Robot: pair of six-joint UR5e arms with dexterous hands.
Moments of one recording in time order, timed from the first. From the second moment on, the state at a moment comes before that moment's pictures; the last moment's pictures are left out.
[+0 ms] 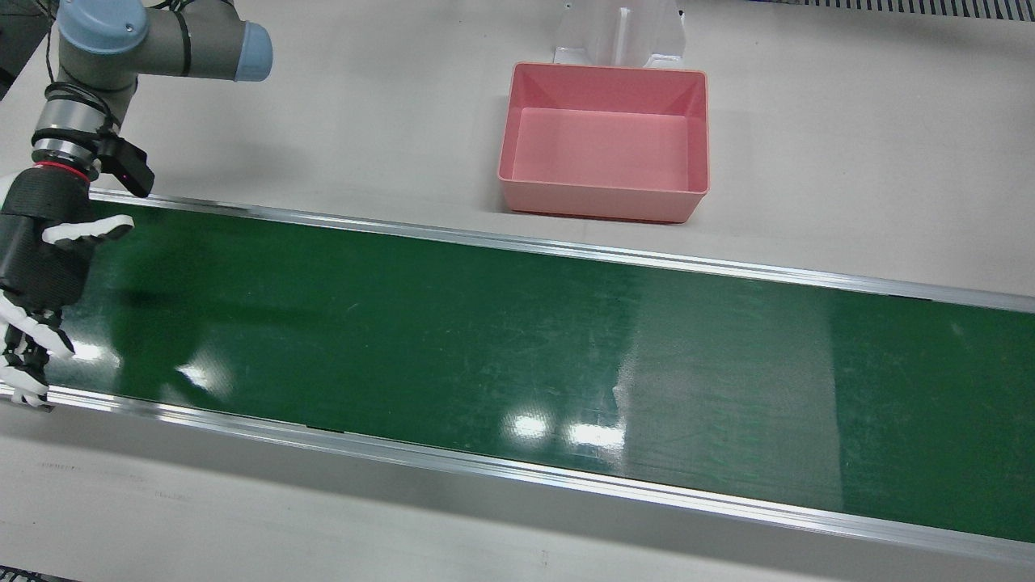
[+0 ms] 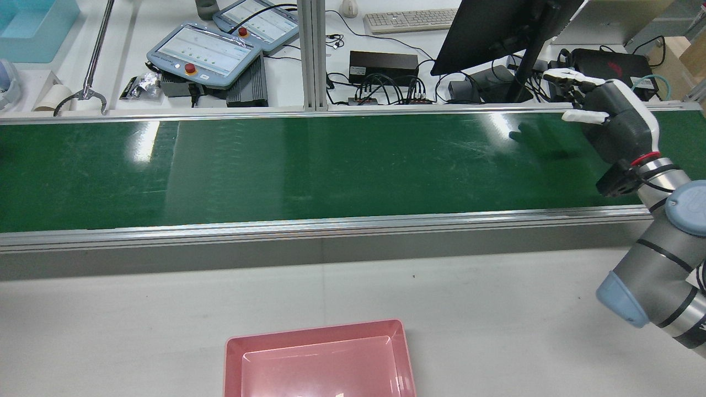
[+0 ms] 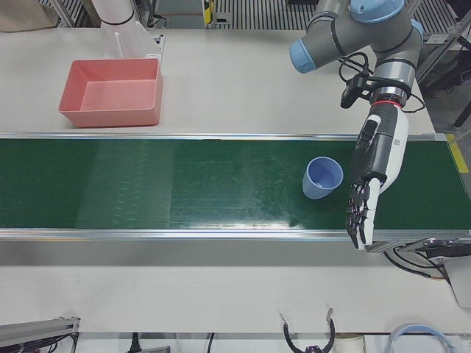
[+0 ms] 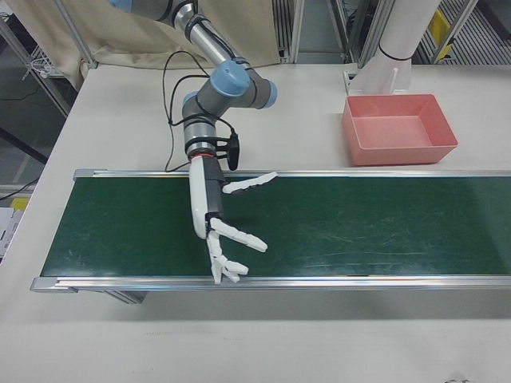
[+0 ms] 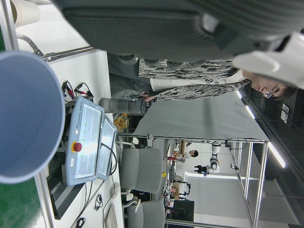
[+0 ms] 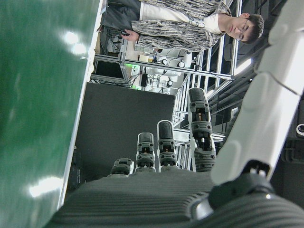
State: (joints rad) left arm -1.44 -1.72 -1.75 0.25 1.79 0.00; right arm 0.97 -1.44 1.78 -3.33 -1.07 -0.20
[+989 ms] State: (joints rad) left arm -1.44 -1.72 -1.75 0.25 1.79 0.00; right arm 0.84 -1.39 1.92 -3.60 -0.92 -0.25
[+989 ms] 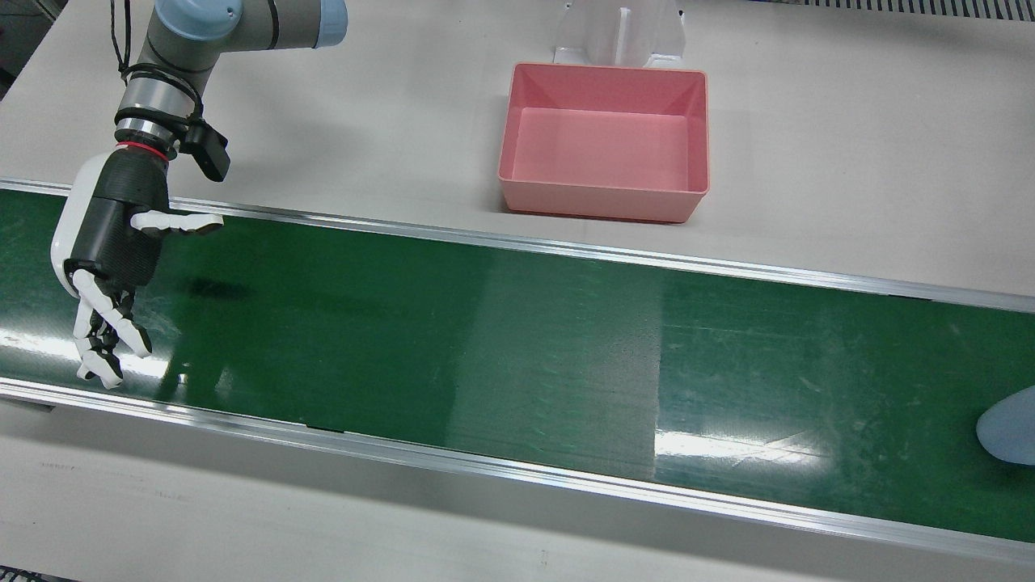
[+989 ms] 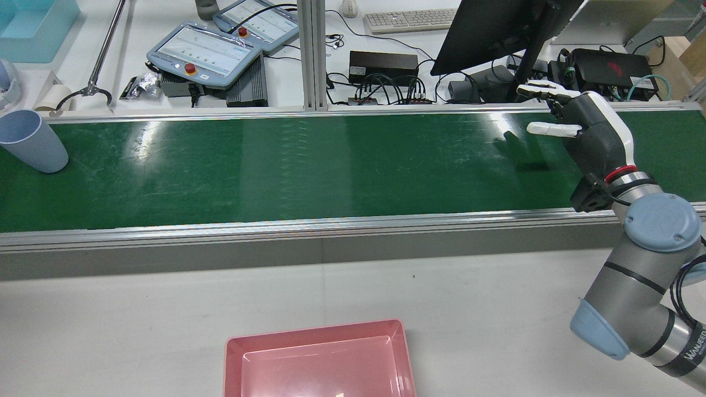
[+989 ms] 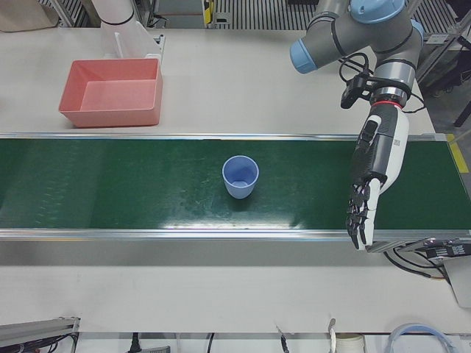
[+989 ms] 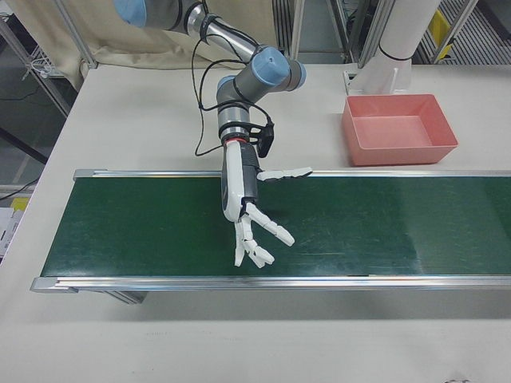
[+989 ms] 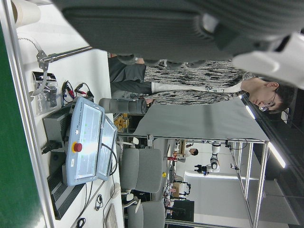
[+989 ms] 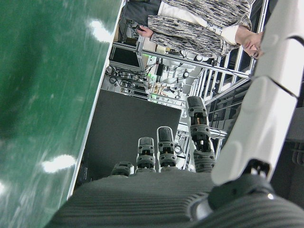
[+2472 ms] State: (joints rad) left arm -1.44 -1.72 -1.75 0.25 1.79 0.00; right arm 0.84 -1.40 1.83 -3.44 -0.93 -0.38
